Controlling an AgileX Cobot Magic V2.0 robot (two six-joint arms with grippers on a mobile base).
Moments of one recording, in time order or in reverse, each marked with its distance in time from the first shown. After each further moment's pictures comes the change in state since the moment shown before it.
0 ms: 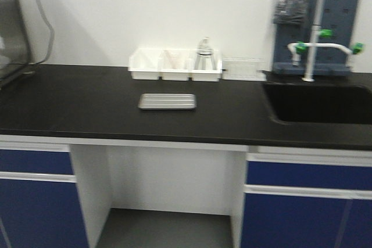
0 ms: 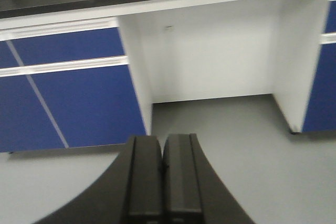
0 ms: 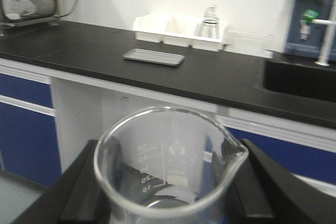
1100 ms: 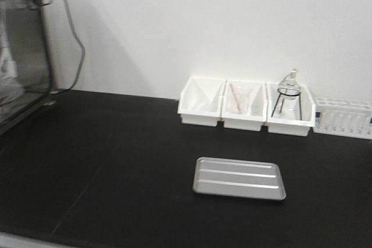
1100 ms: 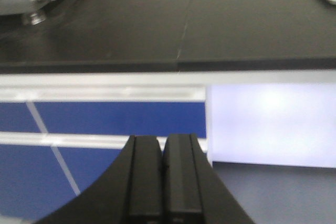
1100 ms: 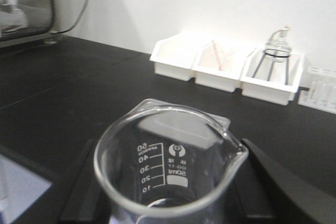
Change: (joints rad) left arm 0.000 0.000 0.000 0.000 0.000 0.000; right arm 0.000 0.000 0.000 0.000 0.001 0.000
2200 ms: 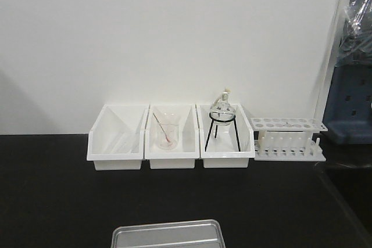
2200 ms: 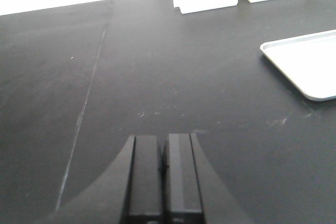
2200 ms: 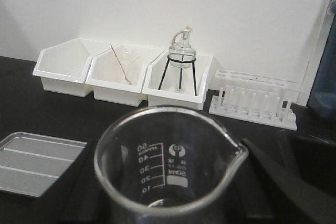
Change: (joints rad) left arm 0.000 0.000 0.000 0.000 0.000 0.000; right arm 0.000 0.000 0.000 0.000 0.000 0.000
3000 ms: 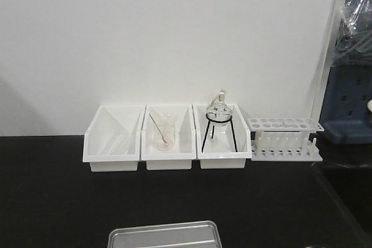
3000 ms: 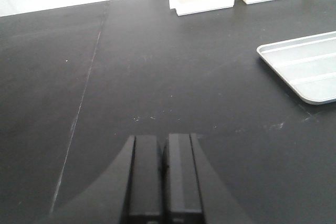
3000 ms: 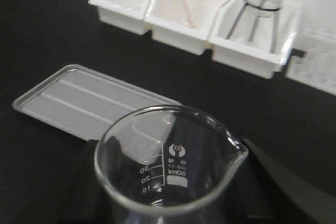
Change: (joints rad) left arm 0.000 0.000 0.000 0.000 0.000 0.000; right arm 0.000 0.529 -0.101 -0.077 -0.299 0.000
